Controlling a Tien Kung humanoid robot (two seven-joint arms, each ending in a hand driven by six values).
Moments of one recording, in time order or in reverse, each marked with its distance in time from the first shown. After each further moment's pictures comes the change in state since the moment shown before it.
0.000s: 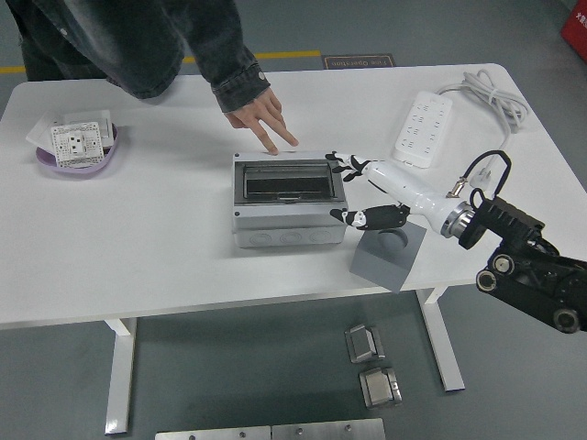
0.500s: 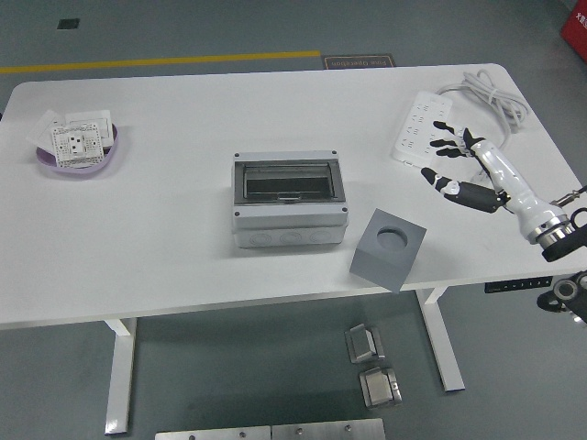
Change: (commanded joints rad) left arm 0.000 0.004 -0.018 0.005 0.027 -0.001 0.004; right arm -0.401 -0.027 0.544 0.050 0.115 0.022 0.078
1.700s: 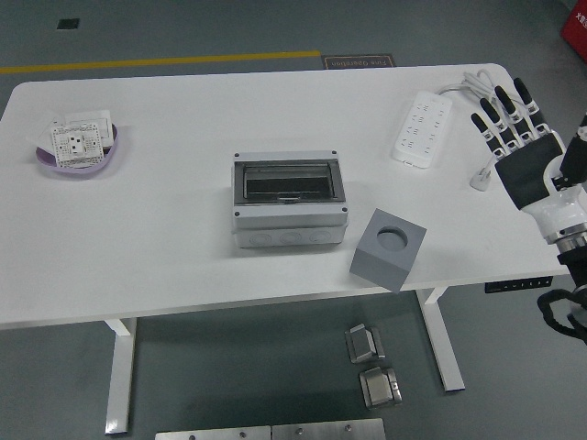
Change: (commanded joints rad) left arm 0.017 -0.012 0.029 0.003 -0.065 0.005 -0.014; right arm -0.064 0.135 0.188 -0.032 1.223 0.621 0.079
